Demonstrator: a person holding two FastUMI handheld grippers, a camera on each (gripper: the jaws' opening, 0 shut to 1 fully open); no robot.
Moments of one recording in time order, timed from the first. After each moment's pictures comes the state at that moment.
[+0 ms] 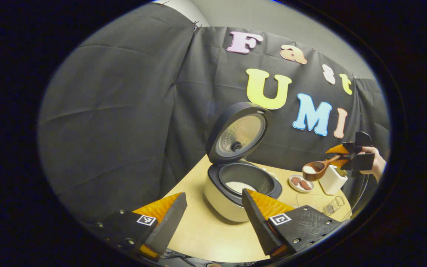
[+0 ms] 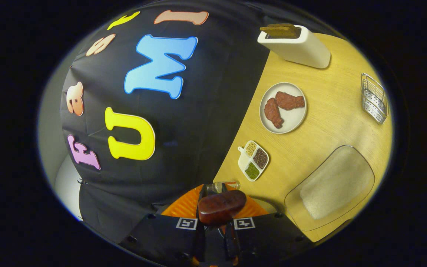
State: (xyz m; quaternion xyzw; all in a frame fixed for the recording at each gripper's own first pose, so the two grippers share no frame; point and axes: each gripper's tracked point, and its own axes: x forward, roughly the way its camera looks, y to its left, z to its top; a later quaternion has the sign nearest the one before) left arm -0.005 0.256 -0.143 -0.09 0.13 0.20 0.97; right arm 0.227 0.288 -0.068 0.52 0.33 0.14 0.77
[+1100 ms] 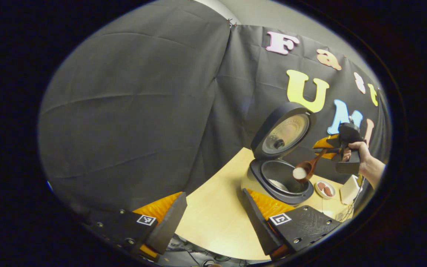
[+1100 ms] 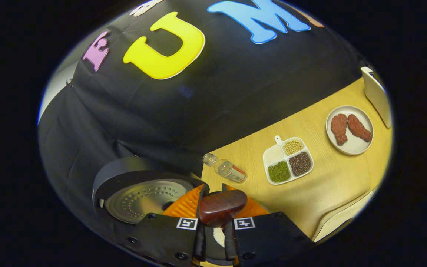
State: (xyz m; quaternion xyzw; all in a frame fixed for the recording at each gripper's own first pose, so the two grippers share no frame) left arm -0.063 0.319 -0.171 -0.13 0.15 0.31 0.93; right arm 0.254 0.480 -0.121 0.21 0.34 0.27 0.88
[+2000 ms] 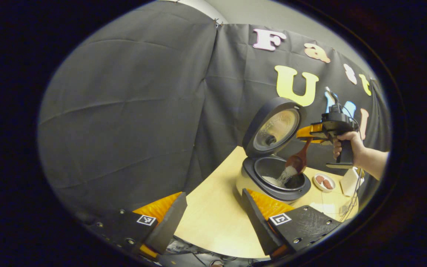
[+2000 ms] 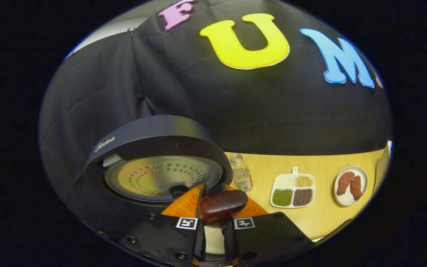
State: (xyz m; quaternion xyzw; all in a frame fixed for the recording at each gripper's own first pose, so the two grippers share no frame) left arm -0.054 0.305 -0.167 -0.10 0.16 0.29 0.94; right arm 0.240 0.505 -0.119 0.00 0.25 0.38 0.89
